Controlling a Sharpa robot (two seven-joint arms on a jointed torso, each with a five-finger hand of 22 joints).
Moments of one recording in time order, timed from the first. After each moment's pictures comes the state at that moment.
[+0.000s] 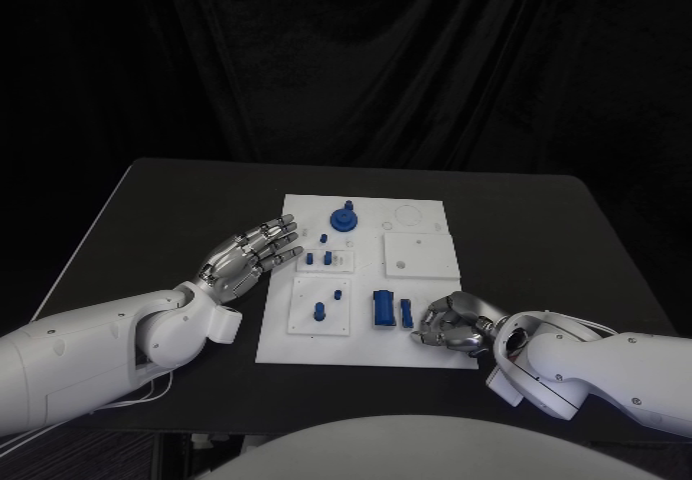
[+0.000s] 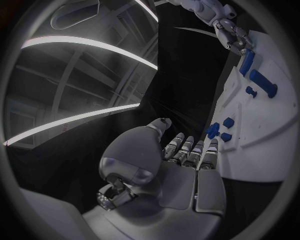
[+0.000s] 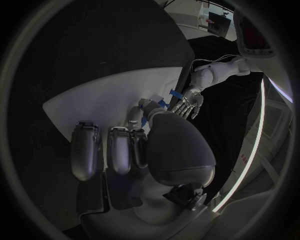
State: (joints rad) left arm 1.02 -0.89 -0.21 1.43 0.05 0.20 0.64; left_hand 1.23 0.28 0.10 0.02 0.55 0.24 0.14 0.05 0.04 0.04 0.20 0.29 0.04 0.02 0.23 0.09 0.02 0.15 0.05 0.29 0.03 0.09; right arm 0.98 -1.03 -0.24 1.84 -0.93 -0.47 -0.27; right_hand 1.30 -0.04 0.19 0.08 0.44 0.72 0.02 0.84 0.89 1.47 -0.05 1.57 1.31 1.47 -0.11 1.53 1.31 0.05 1.47 -0.01 1.41 1.31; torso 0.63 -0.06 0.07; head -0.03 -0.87
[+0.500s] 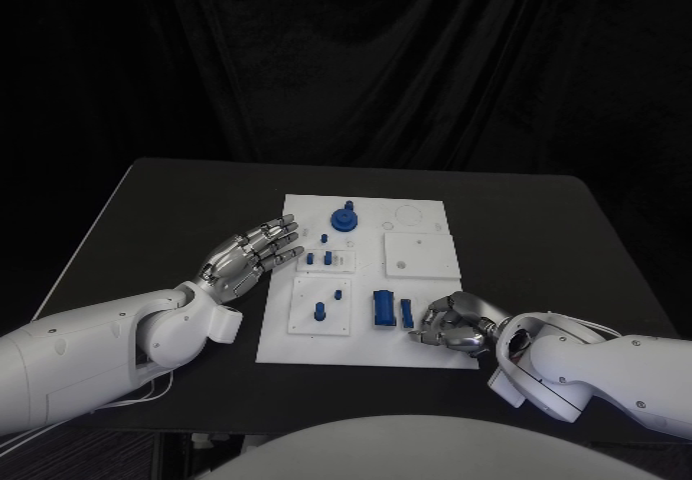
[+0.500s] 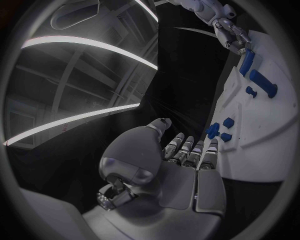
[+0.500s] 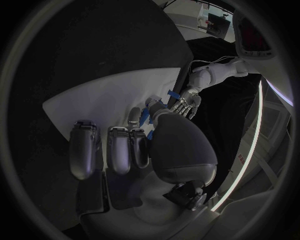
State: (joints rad) left arm 1.02 -0.89 -0.21 1.43 0.05 0.20 0.64; left_hand 1.23 0.28 0.10 0.02 0.55 0.24 0.14 0.05 0.04 0.04 0.20 0.29 0.04 0.02 0.23 0.09 0.02 0.15 0.05 0.29 0.03 0.09; right arm 0.98 -1.04 -0.24 1.84 -0.94 -0.47 -0.24; right_hand 1.14 -0.03 0.12 0.15 0.30 0.71 0.03 0.89 0.92 1.47 -0.04 1.57 1.31 1.47 -0.11 1.54 1.31 0.05 1.46 0.01 1.41 1.31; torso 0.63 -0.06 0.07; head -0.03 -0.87
